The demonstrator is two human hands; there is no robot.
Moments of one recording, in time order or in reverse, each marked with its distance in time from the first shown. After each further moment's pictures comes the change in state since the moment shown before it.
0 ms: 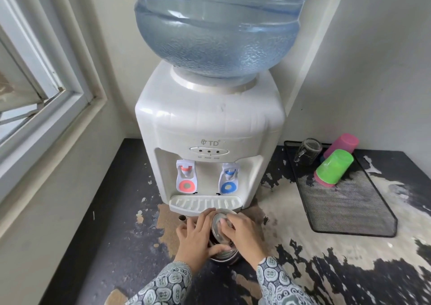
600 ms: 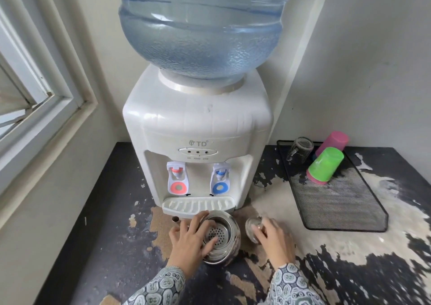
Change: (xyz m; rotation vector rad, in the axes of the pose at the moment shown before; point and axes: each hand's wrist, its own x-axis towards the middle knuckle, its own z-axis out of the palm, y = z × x) left_hand -0.003 0.001 0.003 -0.089 0.065 0.004; right_hand -0.027 0.082 -0.026 -0.404 0.130 0.251
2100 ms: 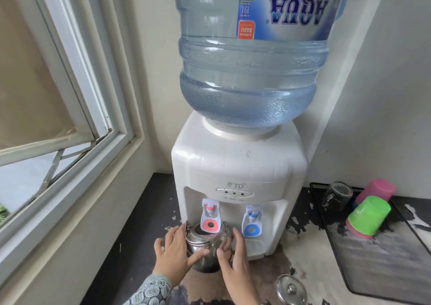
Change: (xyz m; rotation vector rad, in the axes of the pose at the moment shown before) left_hand 0.015 -0.068 -0.076 0.027 0.082 -0.286; right_hand -0.006 -0.162 -0.013 0.920 -0.151 -0.156
